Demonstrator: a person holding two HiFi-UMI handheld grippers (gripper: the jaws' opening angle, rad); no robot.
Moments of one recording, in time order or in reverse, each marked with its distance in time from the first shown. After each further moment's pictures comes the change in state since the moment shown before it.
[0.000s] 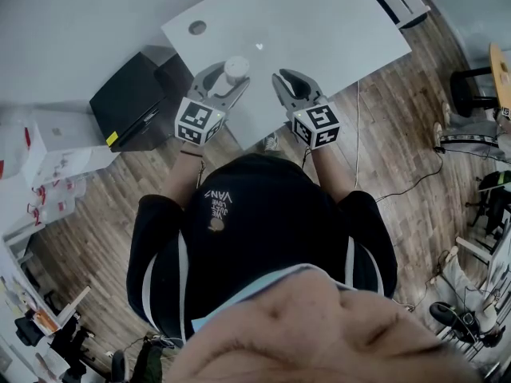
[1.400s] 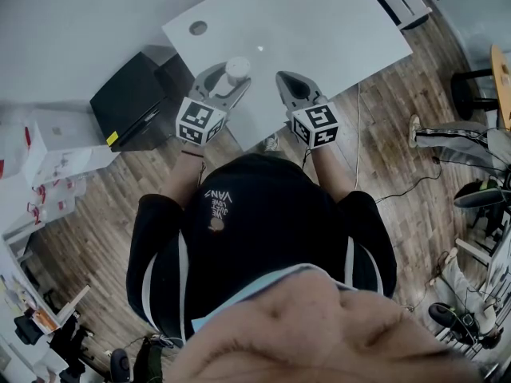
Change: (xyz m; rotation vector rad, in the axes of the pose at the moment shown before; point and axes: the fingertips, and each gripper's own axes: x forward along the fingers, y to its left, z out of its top) left arm 0.005 0.000 -0.001 -0.020 0.005 0.000; right arm 0.003 -0.008 -0.006 -0.017 0.026 -0.019
